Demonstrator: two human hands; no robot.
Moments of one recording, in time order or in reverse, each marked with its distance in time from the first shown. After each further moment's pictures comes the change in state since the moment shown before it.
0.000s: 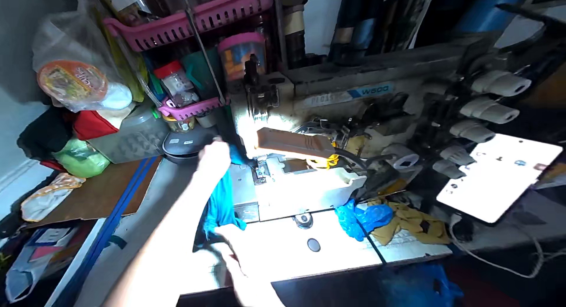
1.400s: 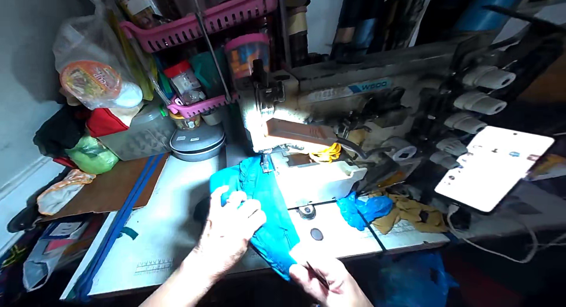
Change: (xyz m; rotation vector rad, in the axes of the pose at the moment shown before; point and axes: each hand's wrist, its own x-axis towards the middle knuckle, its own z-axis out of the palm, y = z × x) left_hand -0.176 -0.016 0.008 -0.011 0.497 0.853; right_hand -0.045 -0.048 -0.111 -0.017 -0.082 0.012
